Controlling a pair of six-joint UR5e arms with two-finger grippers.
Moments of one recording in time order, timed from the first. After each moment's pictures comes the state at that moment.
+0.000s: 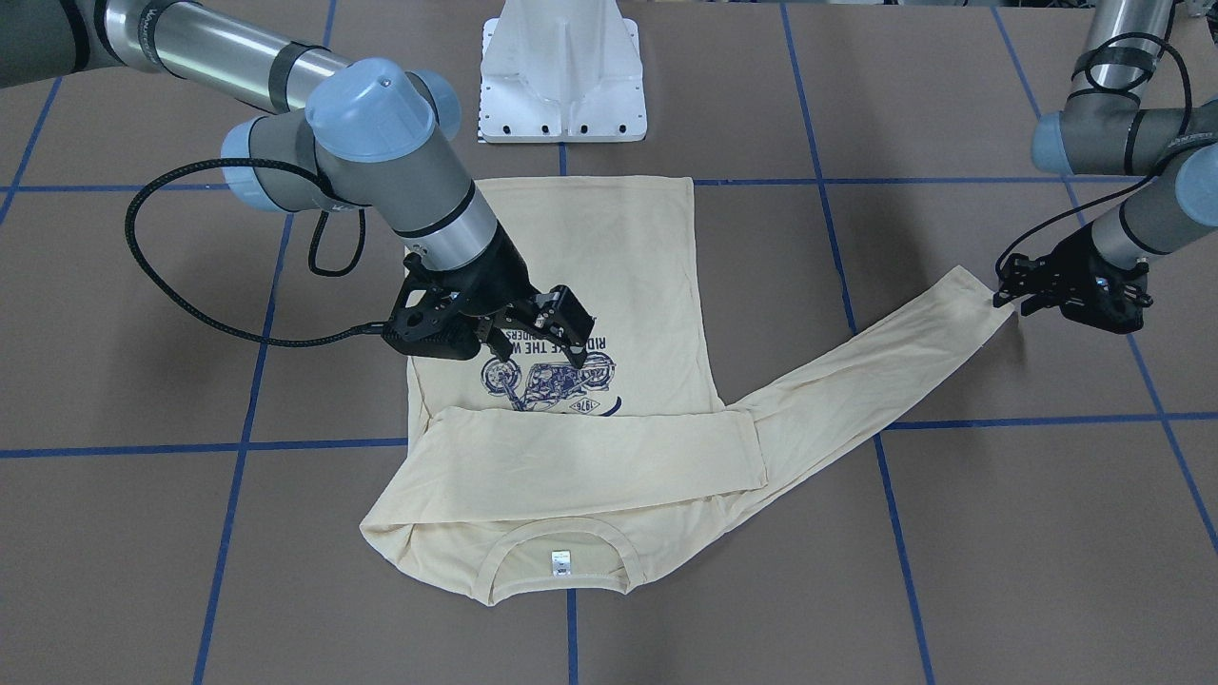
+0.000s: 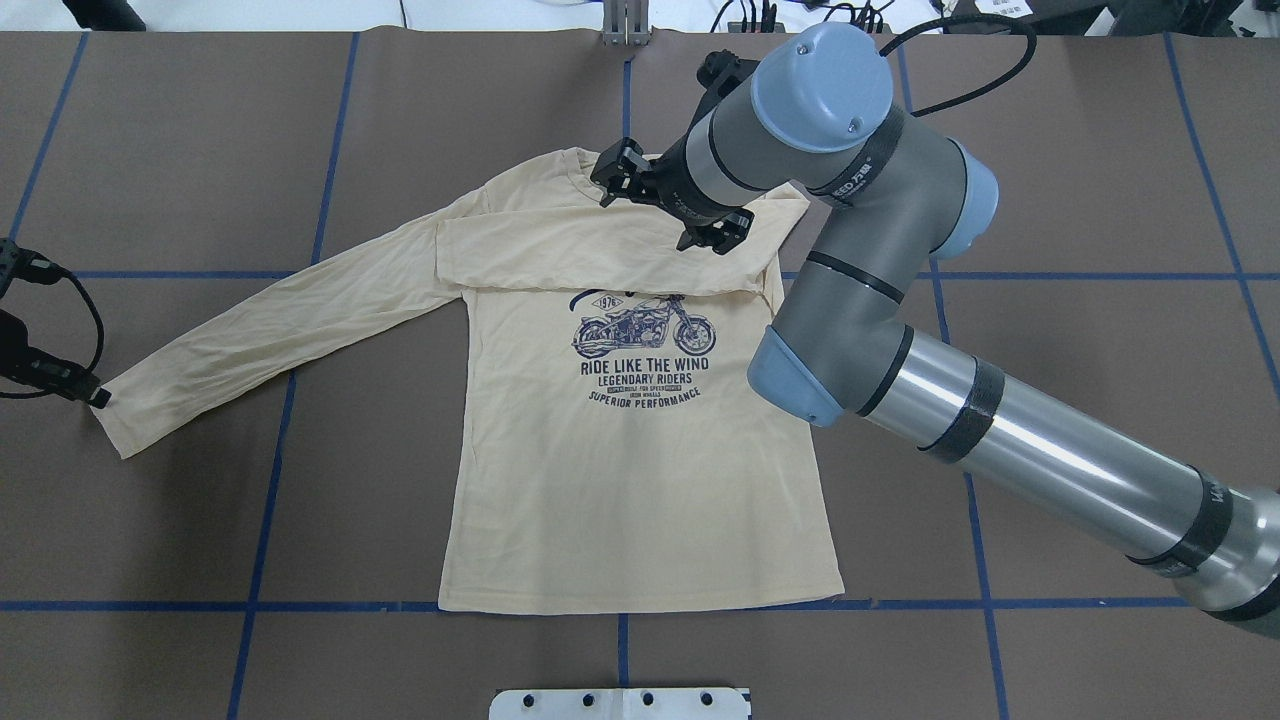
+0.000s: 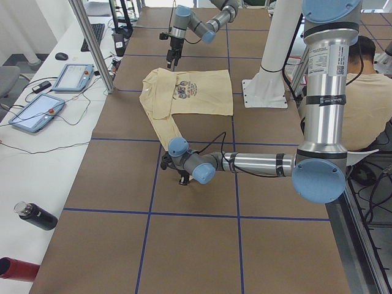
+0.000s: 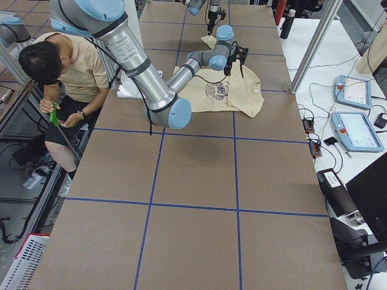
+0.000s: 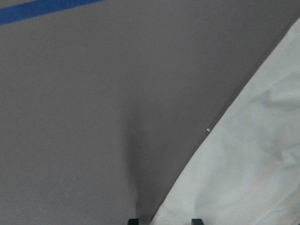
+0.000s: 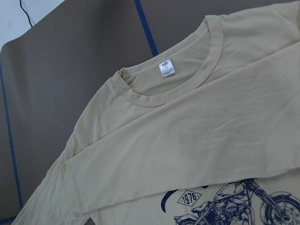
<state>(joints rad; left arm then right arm) -1.02 -1.55 -1.50 -2.18 -2.35 -0.45 0.70 -0.80 1.51 -1.14 1.95 1.61</state>
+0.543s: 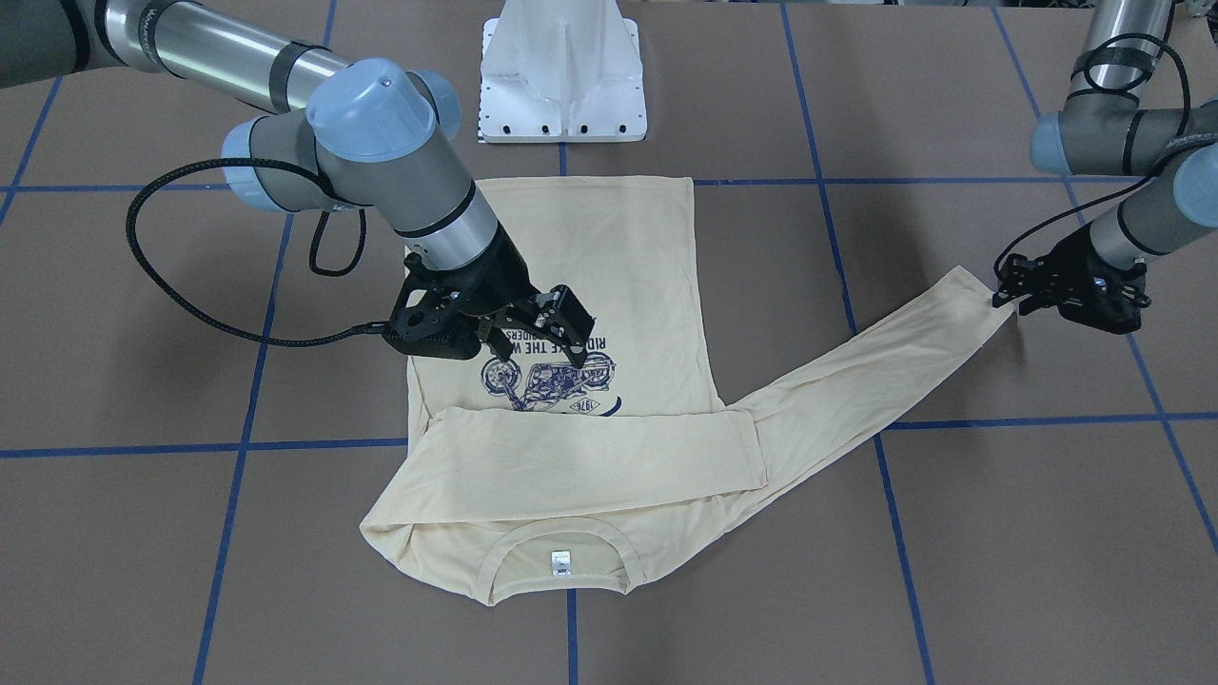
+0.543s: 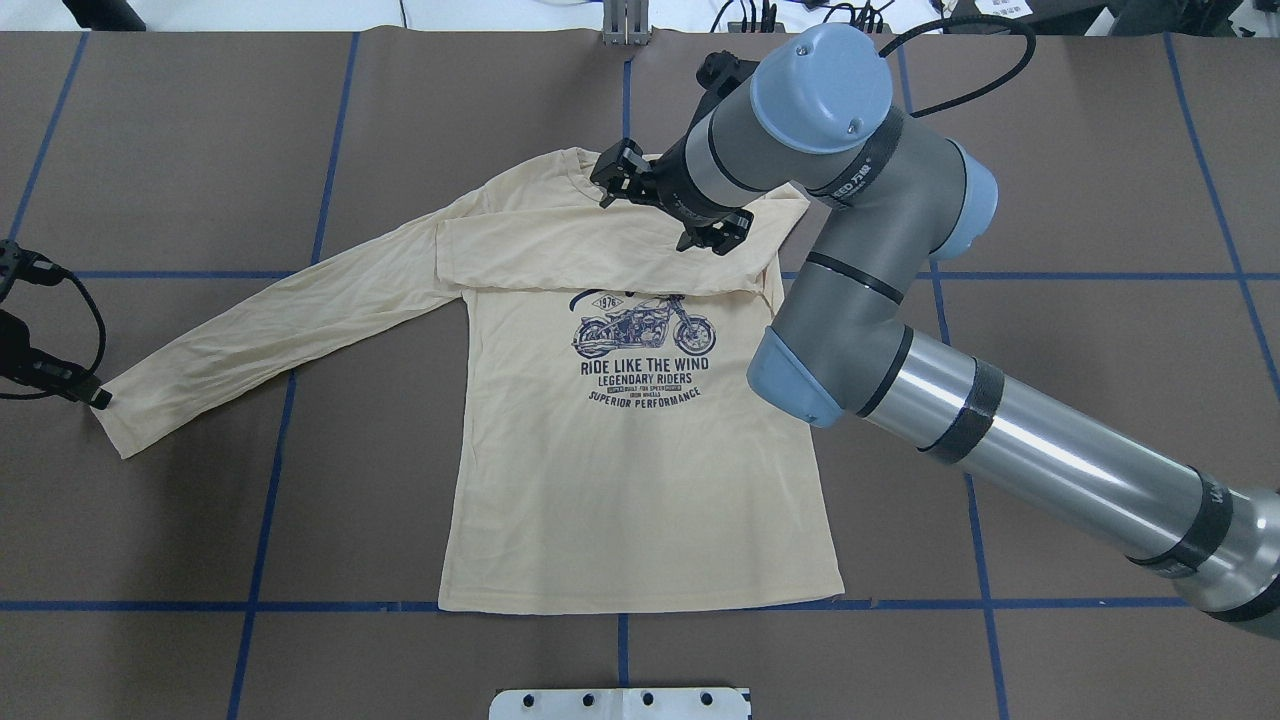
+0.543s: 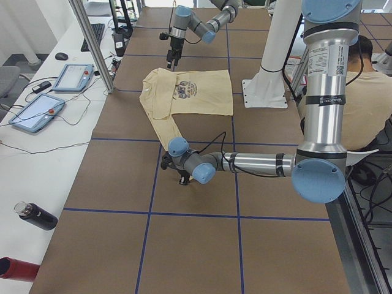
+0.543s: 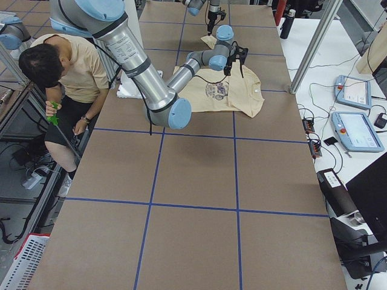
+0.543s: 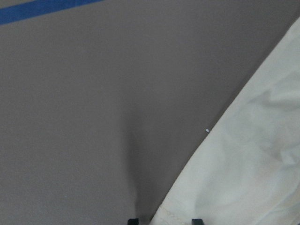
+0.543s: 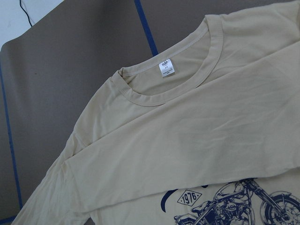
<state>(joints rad) -1.01 -1.55 -1.50 -2.18 -2.35 -0.45 0.70 -0.80 1.51 -1.14 1.95 1.61</state>
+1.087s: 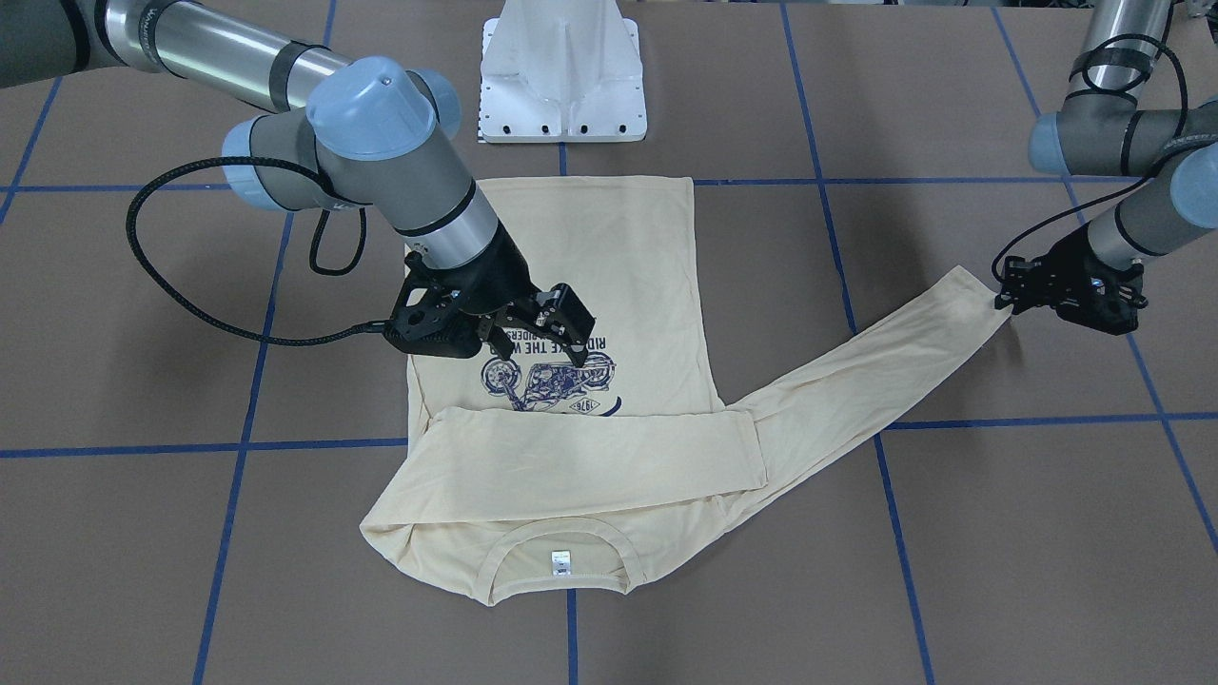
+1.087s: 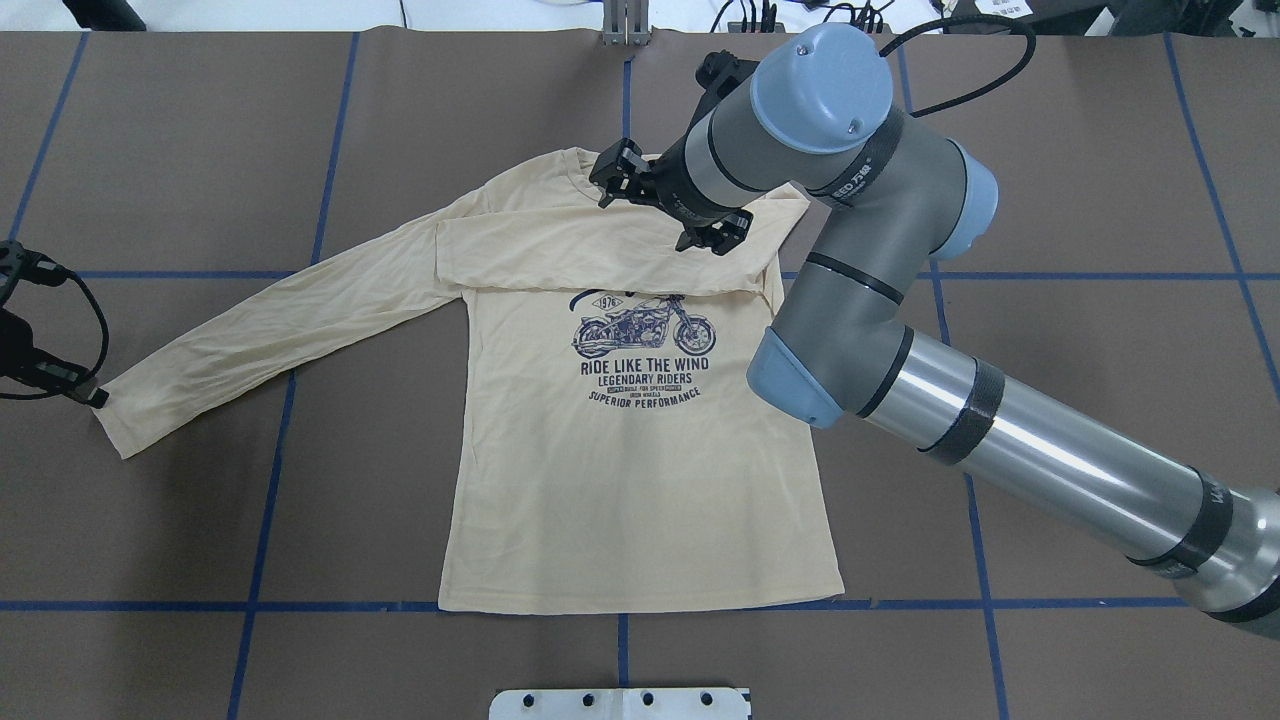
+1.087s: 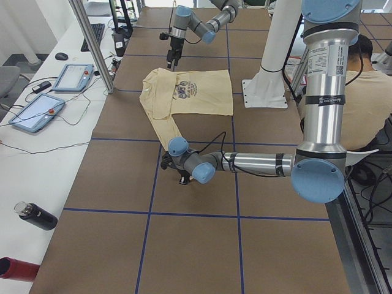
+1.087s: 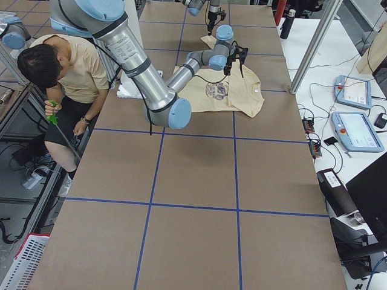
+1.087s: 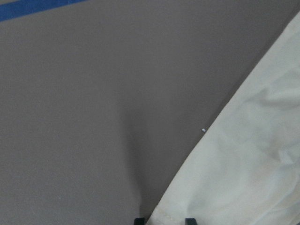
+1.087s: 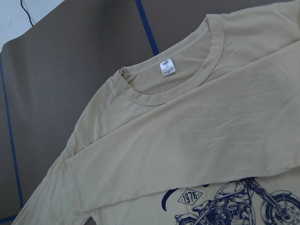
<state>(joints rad) -1.01 -1.55 -1.50 -2.17 -2.35 -0.45 0.70 -0.80 1.51 -1.14 1.95 1.61</state>
